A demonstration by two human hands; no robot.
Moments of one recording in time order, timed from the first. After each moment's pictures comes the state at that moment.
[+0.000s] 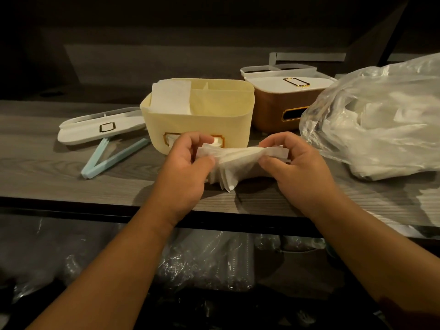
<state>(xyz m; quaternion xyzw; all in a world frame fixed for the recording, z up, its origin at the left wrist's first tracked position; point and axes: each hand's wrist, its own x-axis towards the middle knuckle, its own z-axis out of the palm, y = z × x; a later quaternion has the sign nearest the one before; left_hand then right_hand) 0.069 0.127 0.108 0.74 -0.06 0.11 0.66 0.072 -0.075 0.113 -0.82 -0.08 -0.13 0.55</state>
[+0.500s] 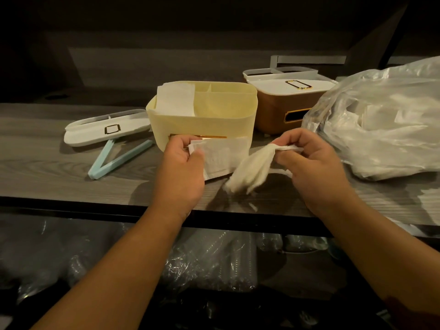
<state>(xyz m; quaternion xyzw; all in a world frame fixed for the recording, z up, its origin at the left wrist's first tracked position) 0.081 0.128 0.105 0.73 0.04 0.19 0.65 0.071 -0.077 0.118 -0.74 -0.09 -0.14 0.65</state>
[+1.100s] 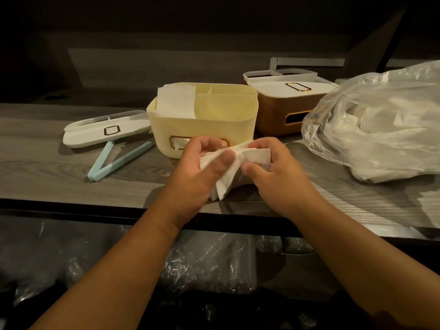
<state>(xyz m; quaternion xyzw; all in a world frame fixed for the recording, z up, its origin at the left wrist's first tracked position) 0.062 0.130 0.113 0.71 -0.14 0.05 0.69 0.071 -0.042 0.116 -0.84 -0.05 -0.07 0.54</state>
